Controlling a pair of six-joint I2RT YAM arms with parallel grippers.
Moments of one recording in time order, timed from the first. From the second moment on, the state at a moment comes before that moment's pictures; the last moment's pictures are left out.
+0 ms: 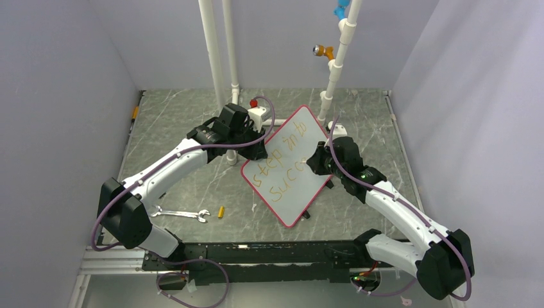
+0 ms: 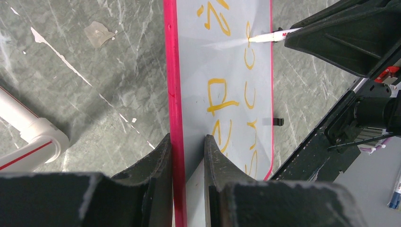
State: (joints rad) left arm -0.65 1.48 1.30 -0.53 0.26 -0.18; right arm 0.50 1.03 0.71 -0.24 -0.01 0.42
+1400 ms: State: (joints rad) left arm -0.67 1.47 1.30 -0.52 0.26 -0.17; right arm 0.45 1.01 0.79 -0.36 0.12 0.39
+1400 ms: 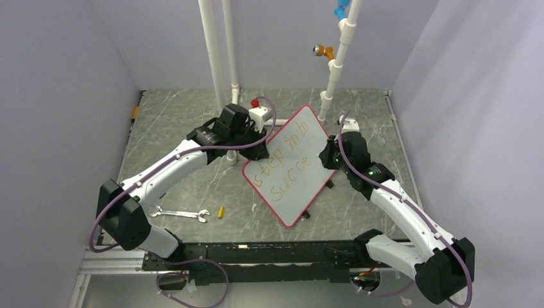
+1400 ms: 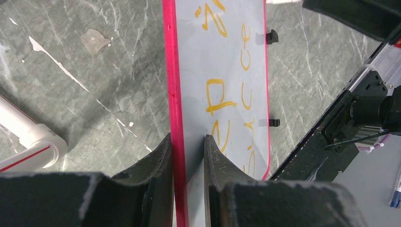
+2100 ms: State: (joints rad) left arm -0.67 1.47 1.30 -0.52 0.25 -0.16; right arm 0.22 1.00 0.73 -0.17 -0.25 0.45
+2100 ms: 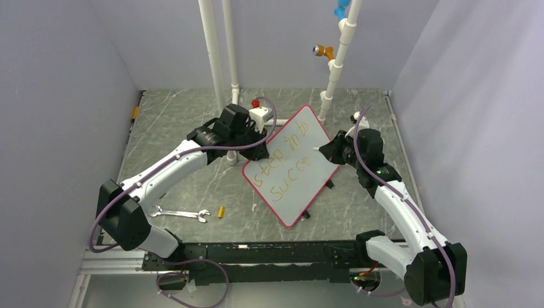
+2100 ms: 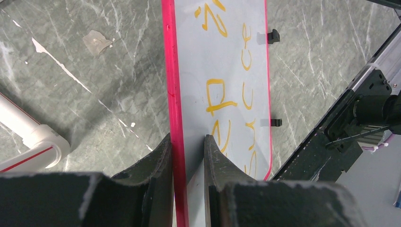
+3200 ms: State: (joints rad) left arm -0.67 1.46 1.30 -0.53 0.25 -0.16; right arm 0.17 1.14 0.72 -0.09 -0.37 0.47
